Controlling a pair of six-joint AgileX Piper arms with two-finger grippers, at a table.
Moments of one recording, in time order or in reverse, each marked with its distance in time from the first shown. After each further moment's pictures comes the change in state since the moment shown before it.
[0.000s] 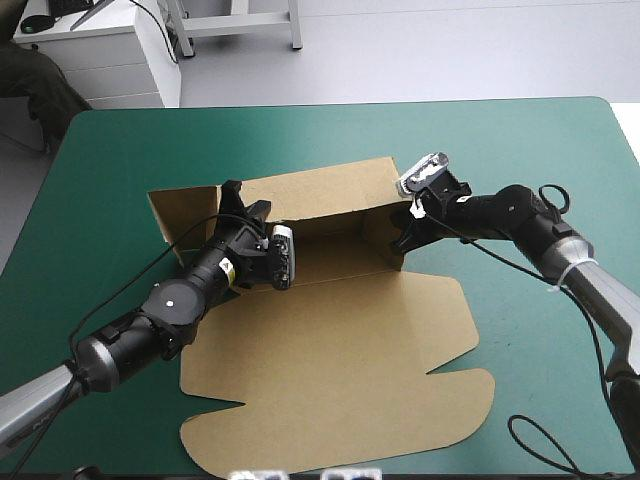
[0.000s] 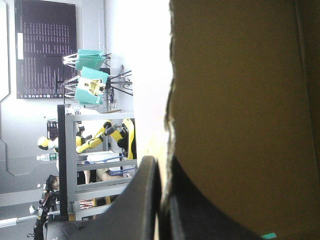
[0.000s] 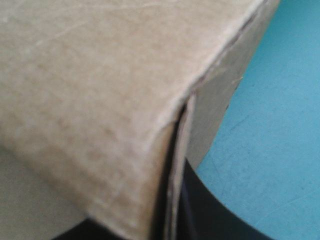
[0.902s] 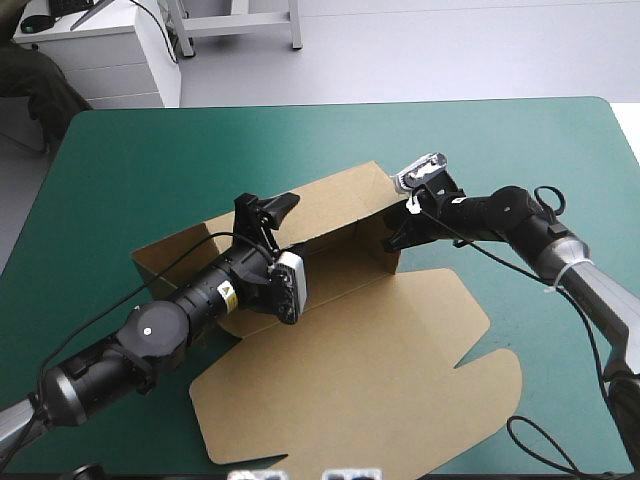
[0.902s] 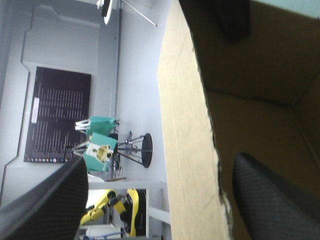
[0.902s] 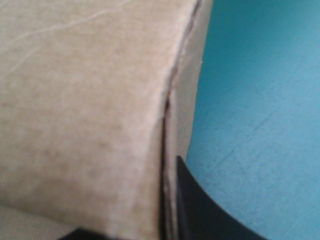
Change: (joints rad) left arm -0.120 -0.140 0.003 -0.009 -0.131 -0.017; right arm 0.010 0.002 0.001 0.041 -0.001 0.089
